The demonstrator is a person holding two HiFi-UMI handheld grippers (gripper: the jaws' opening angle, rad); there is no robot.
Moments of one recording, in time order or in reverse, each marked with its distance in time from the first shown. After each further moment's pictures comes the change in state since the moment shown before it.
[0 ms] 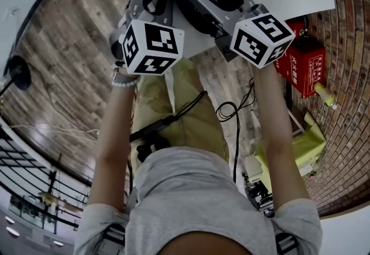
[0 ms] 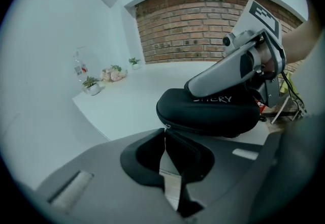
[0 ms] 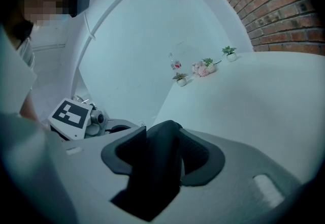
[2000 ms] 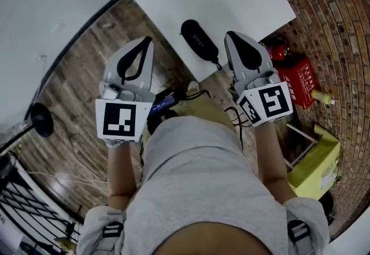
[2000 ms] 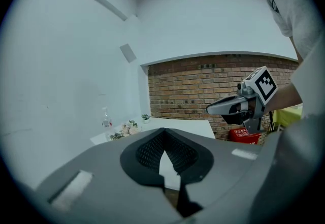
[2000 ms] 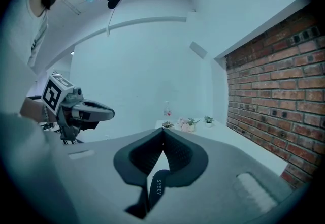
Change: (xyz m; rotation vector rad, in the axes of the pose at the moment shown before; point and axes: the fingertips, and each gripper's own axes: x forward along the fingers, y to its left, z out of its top) left arm -0.227 0.069 0.116 -0.072 -0.542 -0.052; right arm -0.127 0.114 0.116 -0.351 -0.287 -0.411
